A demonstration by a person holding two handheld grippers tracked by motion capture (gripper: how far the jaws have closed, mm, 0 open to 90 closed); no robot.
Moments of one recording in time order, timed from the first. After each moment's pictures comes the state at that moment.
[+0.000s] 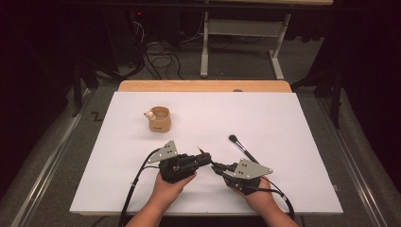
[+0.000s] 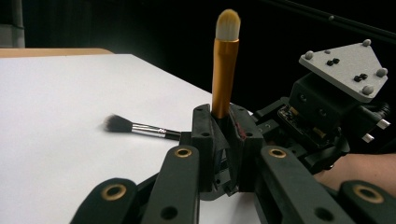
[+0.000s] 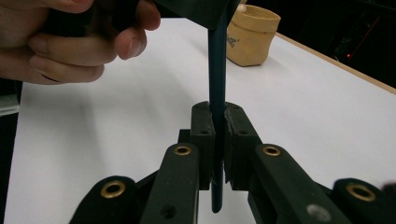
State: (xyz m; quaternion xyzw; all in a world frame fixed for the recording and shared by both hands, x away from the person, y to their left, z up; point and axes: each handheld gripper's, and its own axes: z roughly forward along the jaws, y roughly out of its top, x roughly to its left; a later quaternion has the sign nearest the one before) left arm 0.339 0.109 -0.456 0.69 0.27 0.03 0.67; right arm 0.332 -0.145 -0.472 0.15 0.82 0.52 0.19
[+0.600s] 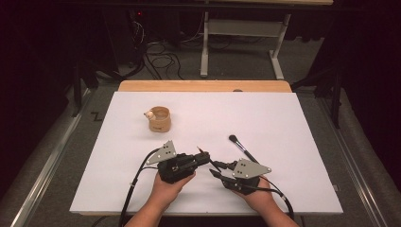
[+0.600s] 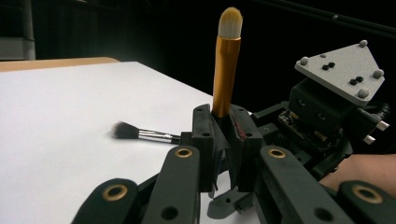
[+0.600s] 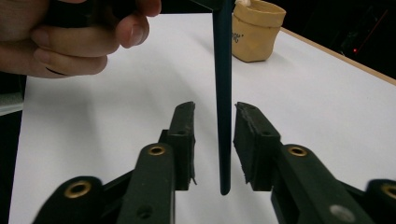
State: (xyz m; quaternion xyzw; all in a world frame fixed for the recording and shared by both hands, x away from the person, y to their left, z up) left arm 0.336 0.112 -0.453 0.69 0.27 0.05 0.67; right arm 0.332 -0.144 -0.472 0.15 0.82 0.51 0.18
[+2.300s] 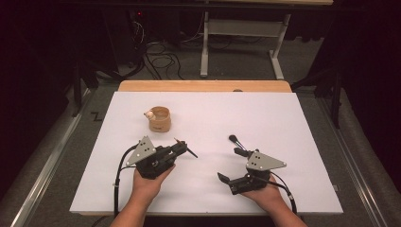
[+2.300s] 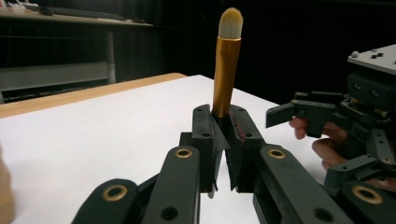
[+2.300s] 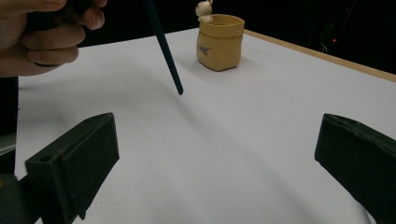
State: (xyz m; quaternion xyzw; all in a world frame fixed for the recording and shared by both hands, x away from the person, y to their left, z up) left arm 0.330 0.161 -0.432 0.69 0.31 0.17 0.64; right arm 0.340 -0.169 -0.460 0.22 0.79 0.55 0.17
